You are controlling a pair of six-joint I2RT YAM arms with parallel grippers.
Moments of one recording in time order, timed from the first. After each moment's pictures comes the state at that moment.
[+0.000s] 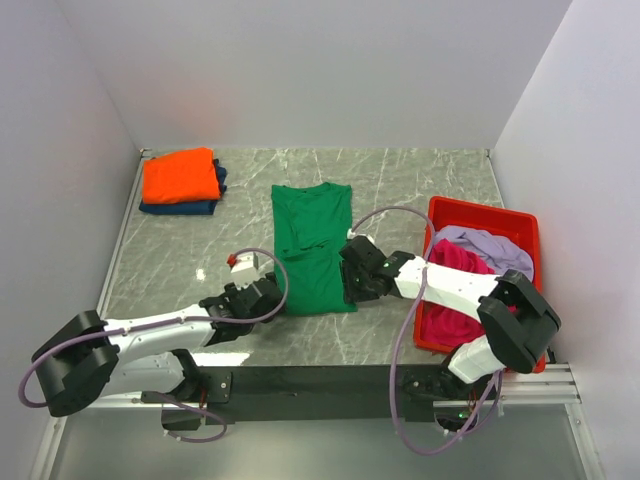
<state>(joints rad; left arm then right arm) -0.94 1.13 0.42 -0.19 -0.55 -1.04 0.79 1.47 0.83 -0.47 0.09 0.61</state>
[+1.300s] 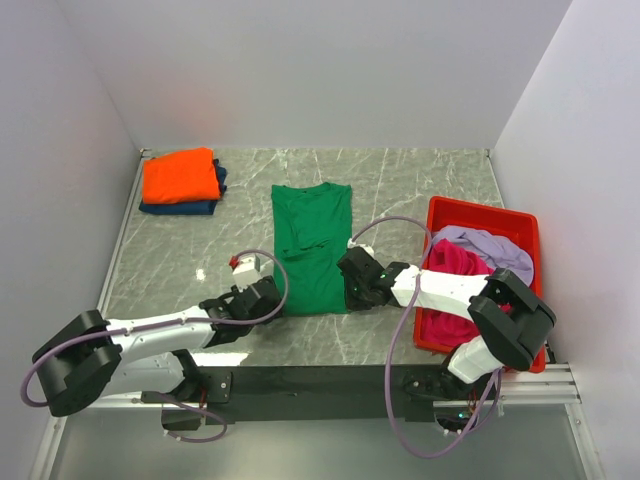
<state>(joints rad) -0.94 1.15 0.39 -0.13 -0.48 -1.04 0.84 1.50 0.73 -0.35 0.10 0.70</state>
